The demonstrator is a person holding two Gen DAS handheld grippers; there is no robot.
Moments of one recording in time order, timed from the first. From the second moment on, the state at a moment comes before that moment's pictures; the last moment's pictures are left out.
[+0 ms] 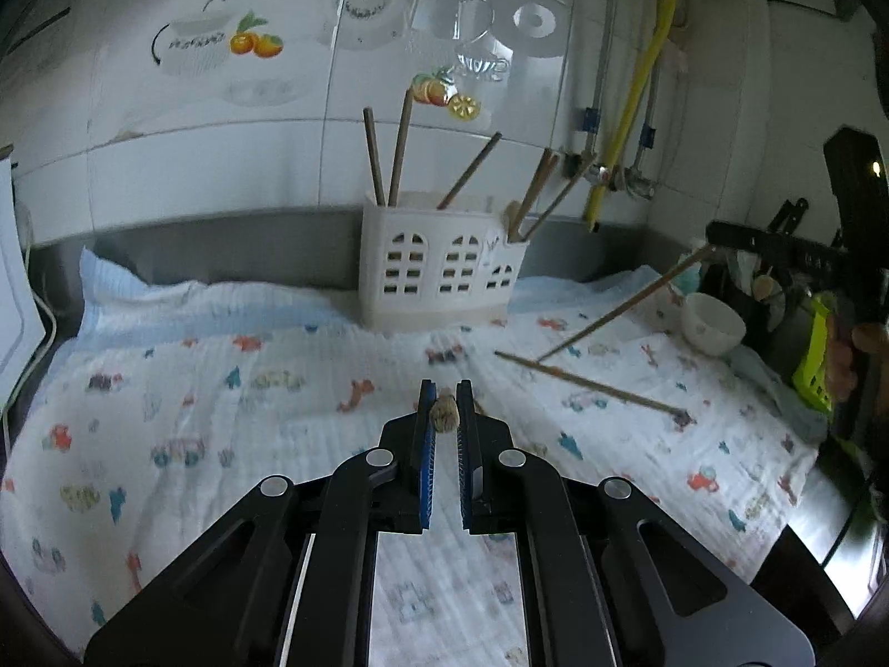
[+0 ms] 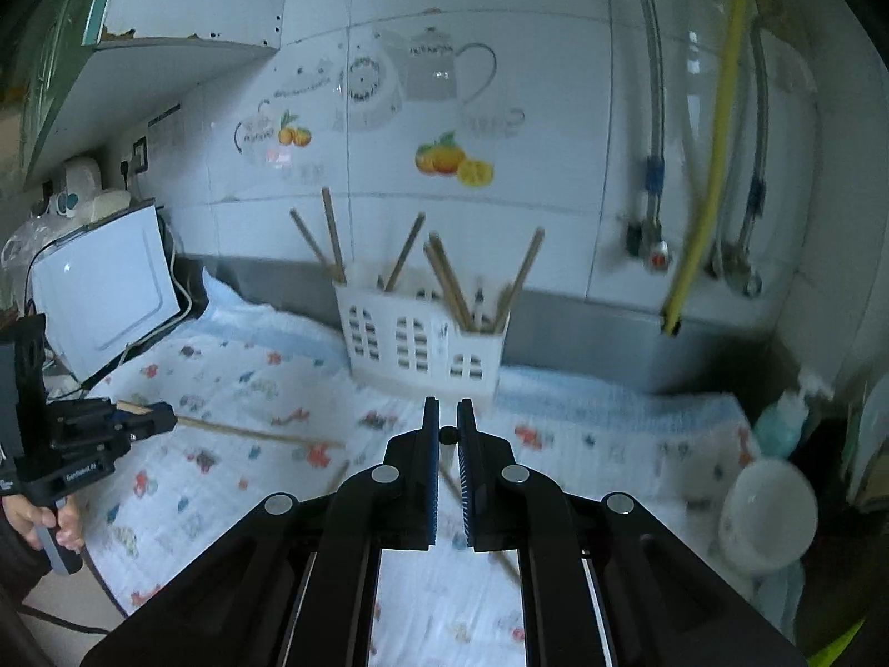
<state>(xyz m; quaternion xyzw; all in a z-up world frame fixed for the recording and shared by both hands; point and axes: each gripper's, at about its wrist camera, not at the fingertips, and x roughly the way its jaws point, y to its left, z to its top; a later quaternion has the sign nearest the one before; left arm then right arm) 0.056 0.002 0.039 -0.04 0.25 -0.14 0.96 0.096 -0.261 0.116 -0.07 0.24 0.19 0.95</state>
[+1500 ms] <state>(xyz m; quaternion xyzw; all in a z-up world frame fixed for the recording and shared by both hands) 0.173 -0.013 0.211 0.00 0.10 -0.17 0.98 0.276 -0.221 0.189 -0.03 0.12 0.16 0.98</state>
